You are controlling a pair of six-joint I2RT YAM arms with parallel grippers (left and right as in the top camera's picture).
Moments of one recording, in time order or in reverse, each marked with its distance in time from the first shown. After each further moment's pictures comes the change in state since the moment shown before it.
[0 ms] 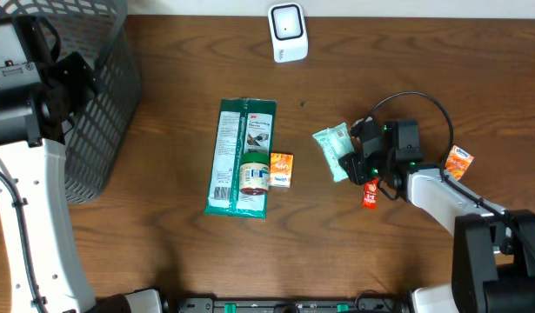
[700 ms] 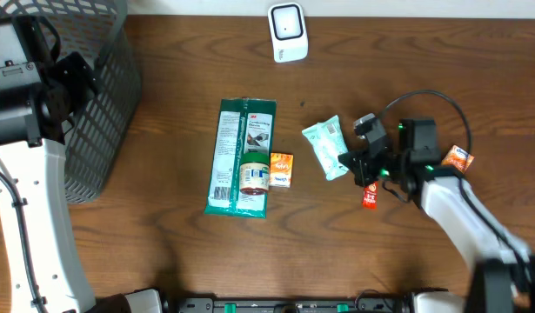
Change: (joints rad) left arm 0.000 0.000 0.000 0.000 0.000 0.000; right arm -0.039 -0.233 0.010 -0.157 -0.268 -0.080
